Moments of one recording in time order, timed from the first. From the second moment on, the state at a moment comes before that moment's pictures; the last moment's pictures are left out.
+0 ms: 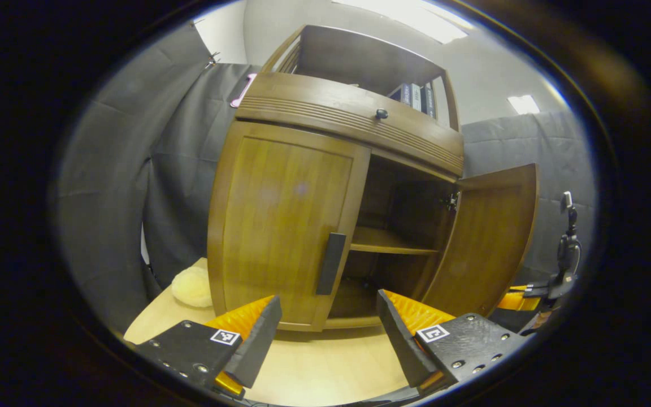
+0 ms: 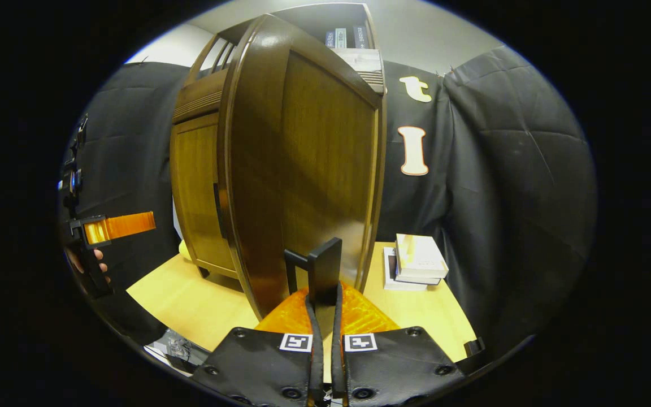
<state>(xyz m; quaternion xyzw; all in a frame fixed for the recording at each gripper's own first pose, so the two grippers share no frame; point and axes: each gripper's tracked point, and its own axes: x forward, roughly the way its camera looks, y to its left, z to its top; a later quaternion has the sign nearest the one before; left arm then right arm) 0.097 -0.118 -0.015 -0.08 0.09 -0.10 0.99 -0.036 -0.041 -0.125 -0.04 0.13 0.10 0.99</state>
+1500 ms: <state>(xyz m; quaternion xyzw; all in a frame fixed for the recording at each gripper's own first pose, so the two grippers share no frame) 0.098 -0.120 -0.009 -0.07 0.09 -0.12 0.99 -0.041 -0.138 -0.126 -0.03 0.09 0.06 0.99</state>
